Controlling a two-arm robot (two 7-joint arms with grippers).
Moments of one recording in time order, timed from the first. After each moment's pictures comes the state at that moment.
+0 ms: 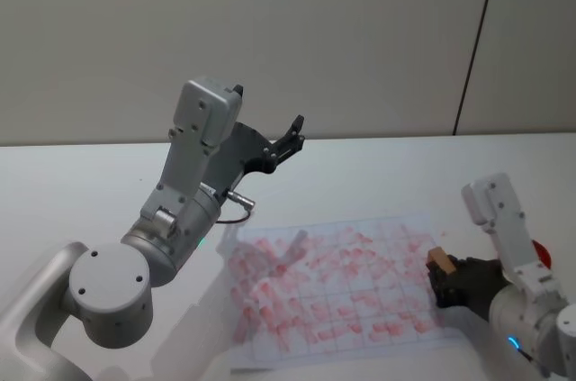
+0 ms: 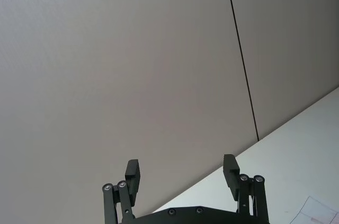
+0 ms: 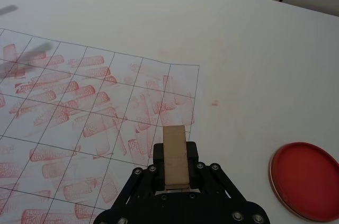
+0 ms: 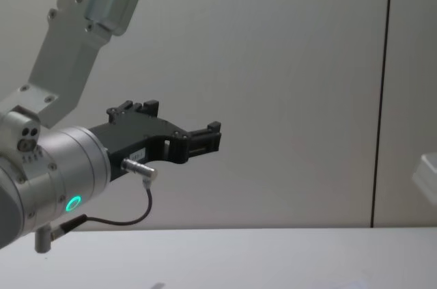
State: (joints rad) left arm -0.24 0.38 0.45 -1.63 -0.20 0.01 -0.01; right arm 0.01 0.22 -0.28 -1.66 0.06 0.64 0.12
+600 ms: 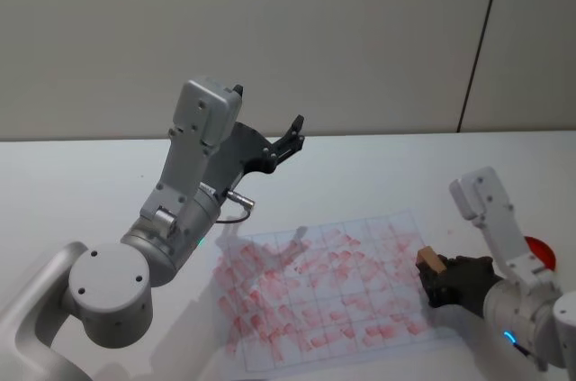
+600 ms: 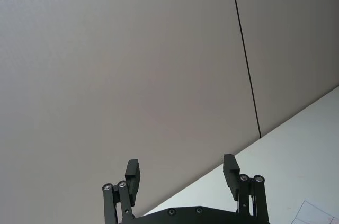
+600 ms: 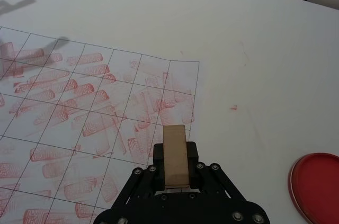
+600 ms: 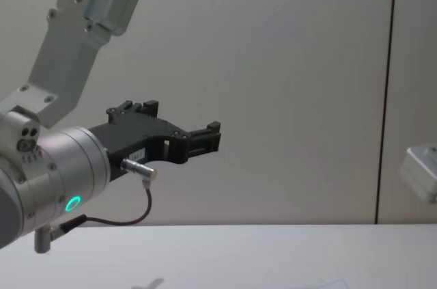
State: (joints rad) left arm -0.24 0.38 0.45 -1.63 -0.20 0.01 -0.01; right arm 0.03 0.21 -0.28 -1.68 0.04 0.70 0.18
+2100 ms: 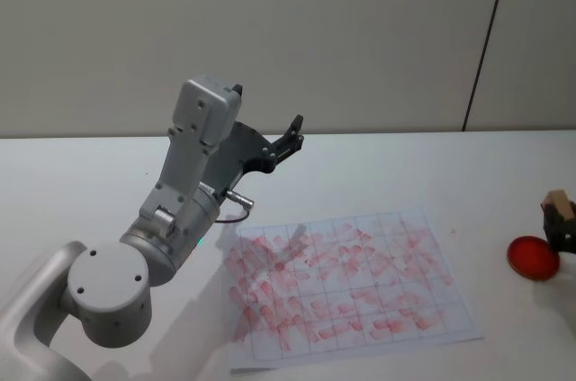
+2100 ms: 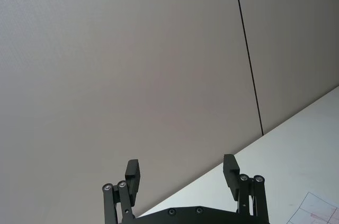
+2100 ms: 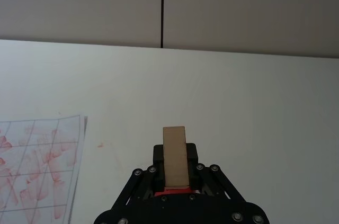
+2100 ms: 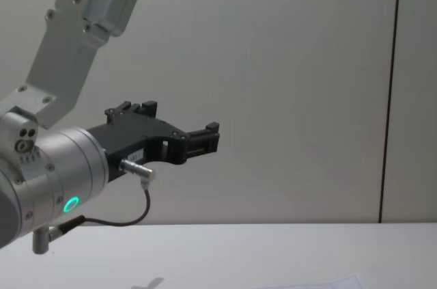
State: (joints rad) left arm -0.24 0.38 0.45 -1.63 -0.20 0.01 -0.01; right arm -0.07 0.31 -0.05 -1.84 0.27 0.60 -0.03
